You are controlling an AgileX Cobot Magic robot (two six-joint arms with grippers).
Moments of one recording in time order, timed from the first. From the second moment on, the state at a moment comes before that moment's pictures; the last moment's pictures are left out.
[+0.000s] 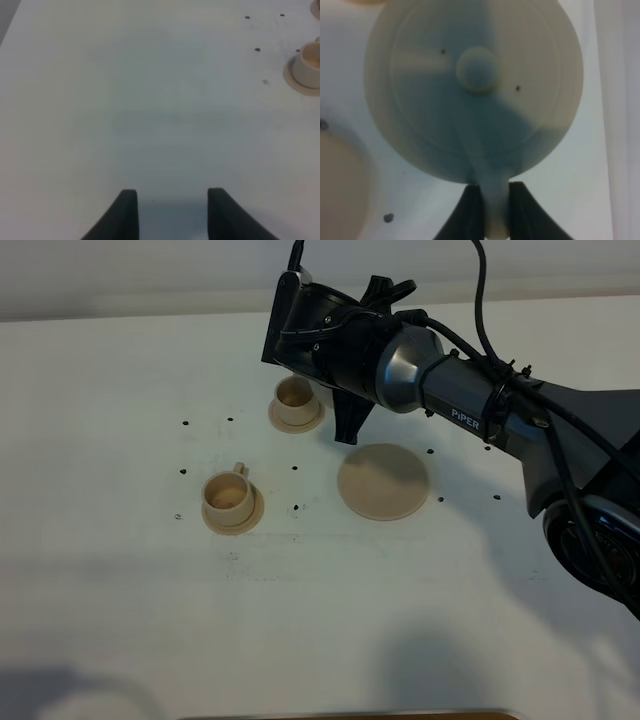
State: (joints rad) left arm -0.04 0.00 -0.46 0.07 1.06 -0.09; right arm 0.72 2.32 -2.00 -0.71 1.10 -0.17
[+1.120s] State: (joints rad) left arm -0.04 0.00 -0.46 0.07 1.06 -0.09; right arm 0.73 2.35 -2.00 -0.85 1.08 -0.22
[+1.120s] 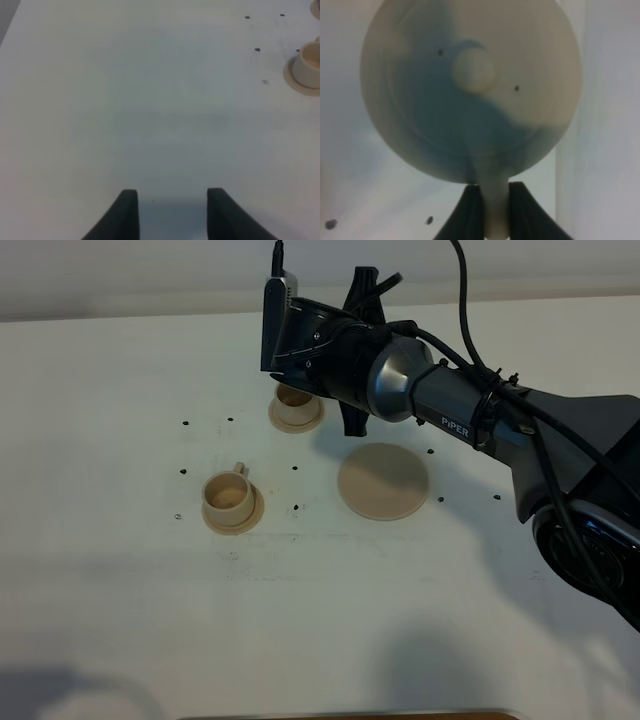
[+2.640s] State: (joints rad) left arm -0.04 0.00 -0.46 0.07 1.06 -0.09; right arm 0.75 2.35 -2.00 -0.86 1.10 -0.31
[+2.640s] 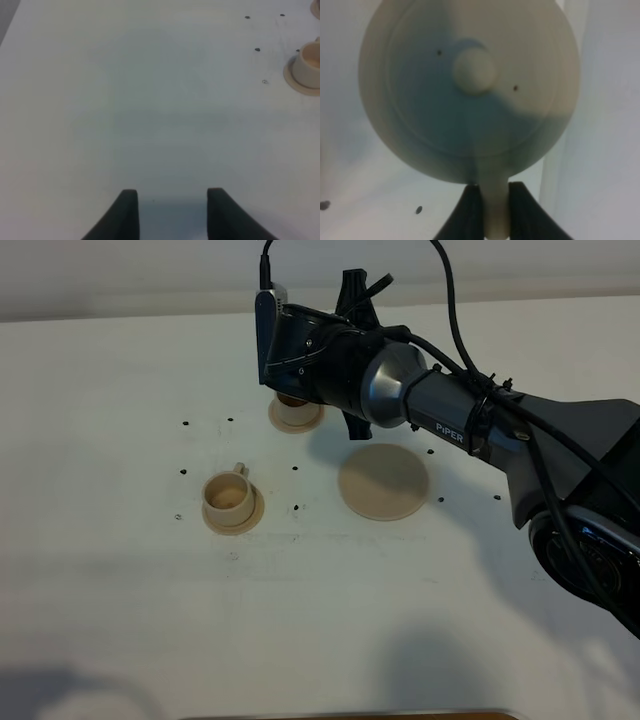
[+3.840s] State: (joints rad) left arm -0.04 0.00 -0.46 0.07 1.06 -0.09; right arm 0.75 2.35 -2.00 -0.90 1.08 -0.37
